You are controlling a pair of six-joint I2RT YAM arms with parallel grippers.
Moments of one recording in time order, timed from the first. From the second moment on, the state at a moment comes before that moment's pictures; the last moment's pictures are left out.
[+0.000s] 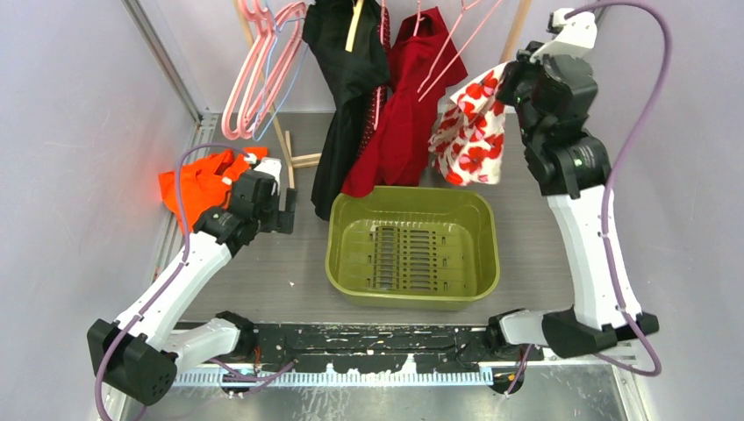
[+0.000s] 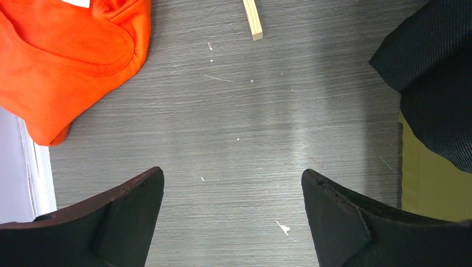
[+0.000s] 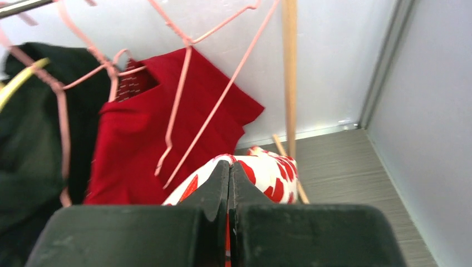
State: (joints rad) left arm -0.41 1.06 0.95 -0.70 -0.31 -0.16; right arm 0.28 1.35 1.87 -0.52 0.41 0.18
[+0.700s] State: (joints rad) left arm -0.41 1.14 0.97 -0.68 -0.24 -0.15; right arm 0.29 1.03 2.05 -0.79 -0.34 0.47
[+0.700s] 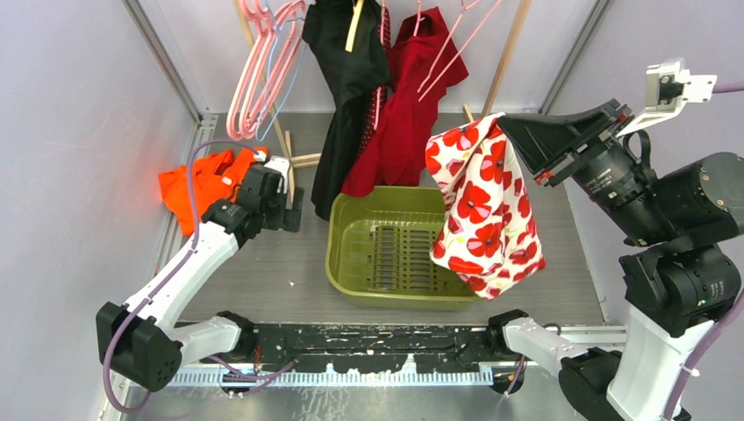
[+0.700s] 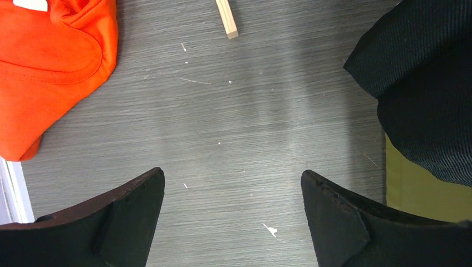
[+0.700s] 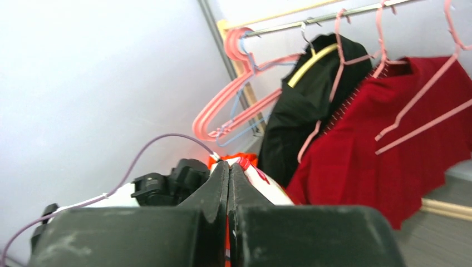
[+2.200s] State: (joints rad) left arm -0.41 1.15 0.93 -0.67 -0.25 -0.16; right arm 0.42 0.98 1.44 -0.92 -0.29 0.39
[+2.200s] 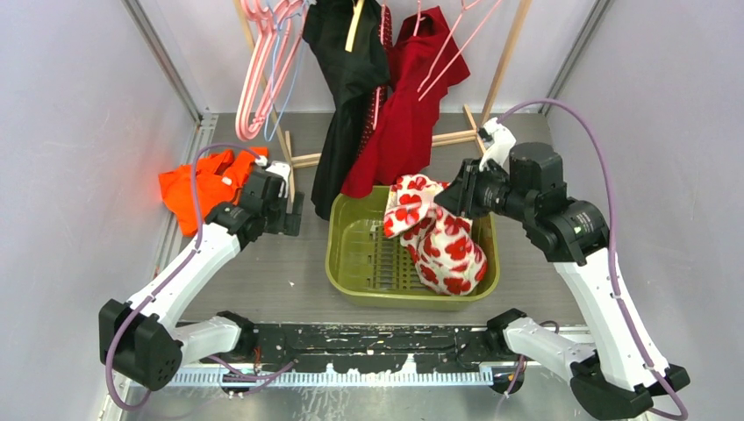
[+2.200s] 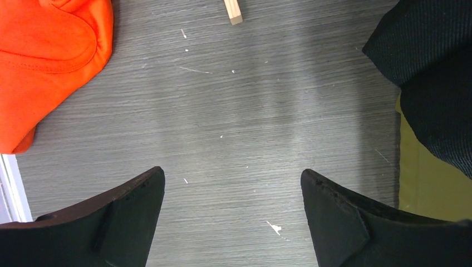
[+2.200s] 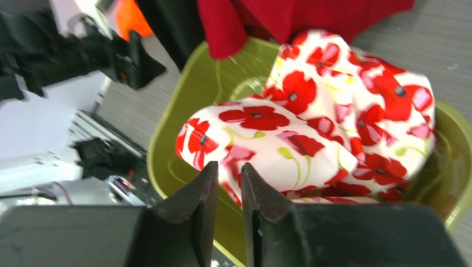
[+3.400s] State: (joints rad) left arm -0.41 1.15 0.96 -0.66 -0.25 -0.19; right arm 0.48 1.84 2.35 -0.66 0.12 0.22
